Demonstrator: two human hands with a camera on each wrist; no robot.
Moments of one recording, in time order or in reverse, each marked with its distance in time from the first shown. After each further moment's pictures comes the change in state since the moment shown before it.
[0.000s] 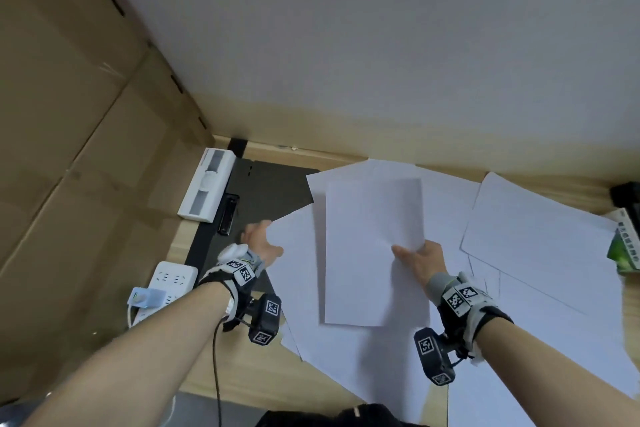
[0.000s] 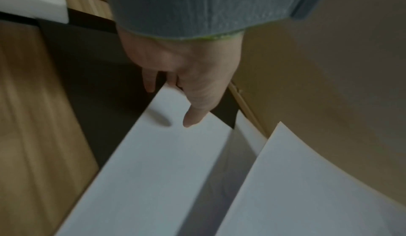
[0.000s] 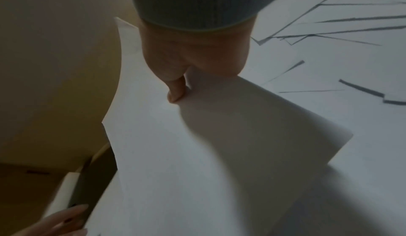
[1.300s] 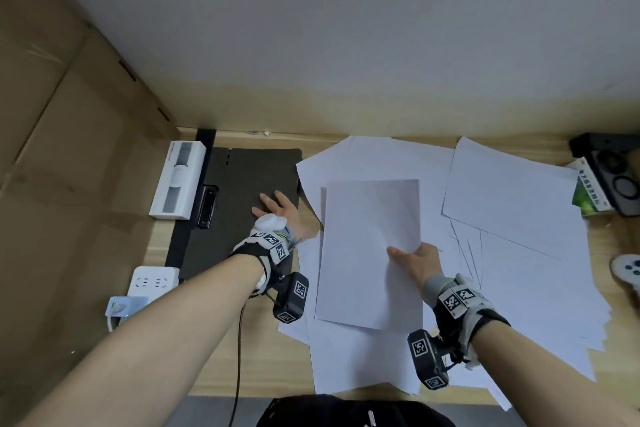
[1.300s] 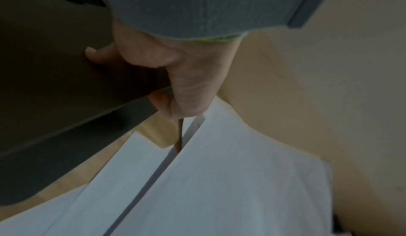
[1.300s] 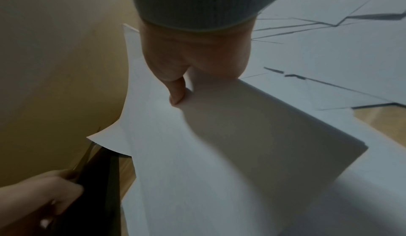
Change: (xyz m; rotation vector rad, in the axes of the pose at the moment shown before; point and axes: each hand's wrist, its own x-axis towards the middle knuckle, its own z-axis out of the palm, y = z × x) left_hand -0.022 0.081 0.037 0.228 -0.041 0.073; right_hand -0.035 0.055 -0.007 0.087 0.096 0.111
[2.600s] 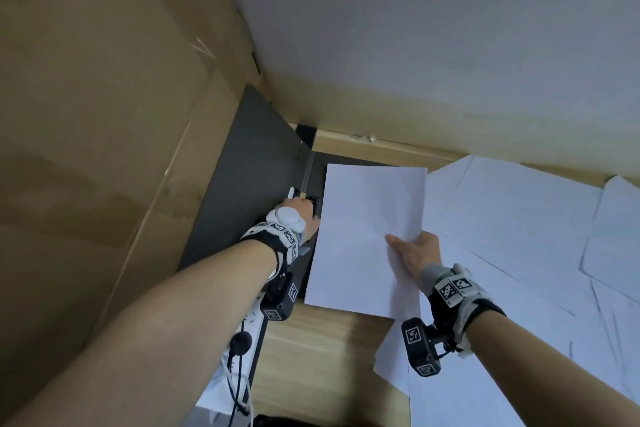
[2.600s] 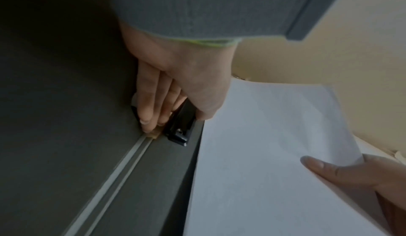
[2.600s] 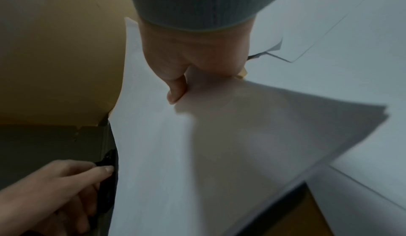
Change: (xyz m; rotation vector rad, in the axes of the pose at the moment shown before) left_hand 0.101 -0.150 -0.107 0.464 -0.103 0.161; right_hand 0.006 -0.071 0.228 -0.164 -0.119 -0.024
